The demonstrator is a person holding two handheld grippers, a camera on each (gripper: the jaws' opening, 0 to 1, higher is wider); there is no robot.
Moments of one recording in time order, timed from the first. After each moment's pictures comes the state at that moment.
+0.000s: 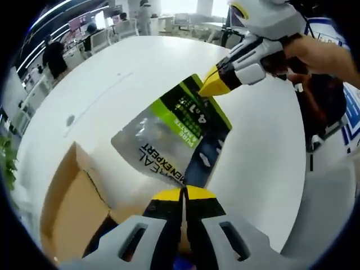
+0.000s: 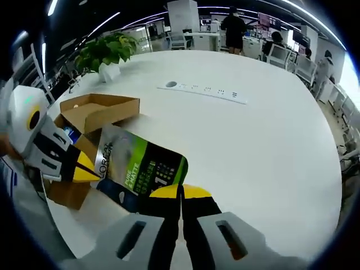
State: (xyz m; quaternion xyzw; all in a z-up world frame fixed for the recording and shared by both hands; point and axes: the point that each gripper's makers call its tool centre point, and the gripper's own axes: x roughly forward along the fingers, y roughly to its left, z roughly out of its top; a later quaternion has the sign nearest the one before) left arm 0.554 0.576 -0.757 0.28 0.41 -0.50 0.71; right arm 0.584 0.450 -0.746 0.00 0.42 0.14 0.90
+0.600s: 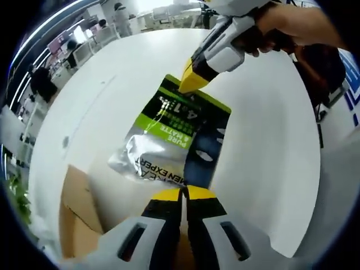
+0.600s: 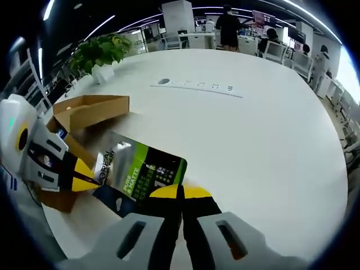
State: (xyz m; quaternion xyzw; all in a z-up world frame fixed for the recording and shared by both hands) left arm 0.556 0.566 -0.780 0.38 0.38 -0.51 0.67; right arm 0.593 0.443 -0.768 0.02 0.42 0.13 0.90
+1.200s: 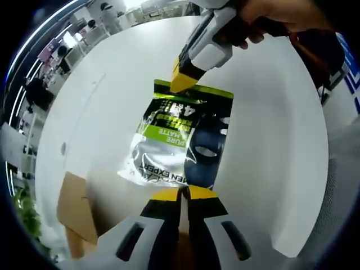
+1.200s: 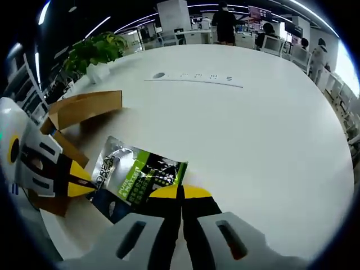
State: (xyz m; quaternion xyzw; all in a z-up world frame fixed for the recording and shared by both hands) left arm 0.557 0.569 -0.789 0.42 0.39 -0.50 0.65; right arm 0.599 0.445 -0.792 0.03 0.42 0.12 0.90
